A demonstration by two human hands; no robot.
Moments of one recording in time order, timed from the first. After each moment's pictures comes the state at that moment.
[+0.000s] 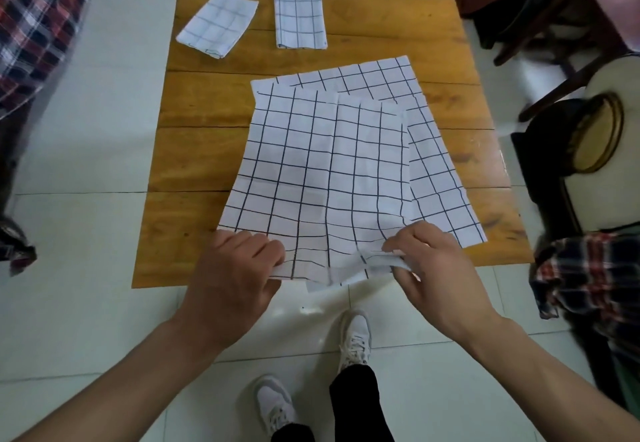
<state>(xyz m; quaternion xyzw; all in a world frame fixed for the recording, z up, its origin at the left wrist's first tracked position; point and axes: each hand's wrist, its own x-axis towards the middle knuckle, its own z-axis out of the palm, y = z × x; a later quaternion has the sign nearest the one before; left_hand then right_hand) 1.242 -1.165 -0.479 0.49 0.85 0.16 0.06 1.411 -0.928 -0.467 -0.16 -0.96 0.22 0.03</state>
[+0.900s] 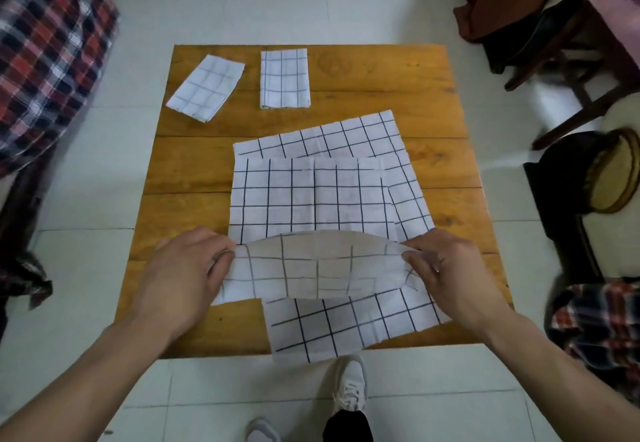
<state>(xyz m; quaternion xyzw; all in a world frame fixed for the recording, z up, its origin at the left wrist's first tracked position) 1.156 -1.091 -0.443 0.35 0.92 0.15 0.09 1.360 -0.786 -0.442 -0.18 -0.94 0.30 0.03</state>
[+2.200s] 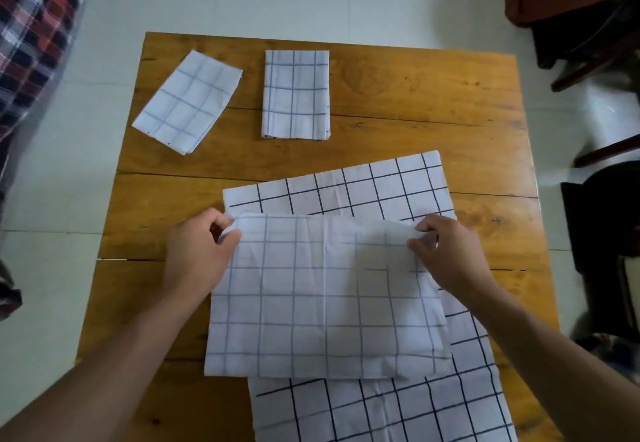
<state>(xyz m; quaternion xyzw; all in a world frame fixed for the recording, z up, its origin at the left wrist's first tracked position) 0.994 -0.983 -0.557 0.09 0.94 0.26 0.18 1.173 -0.685 -0.547 -0.34 -0.89 0.29 -0.09</state>
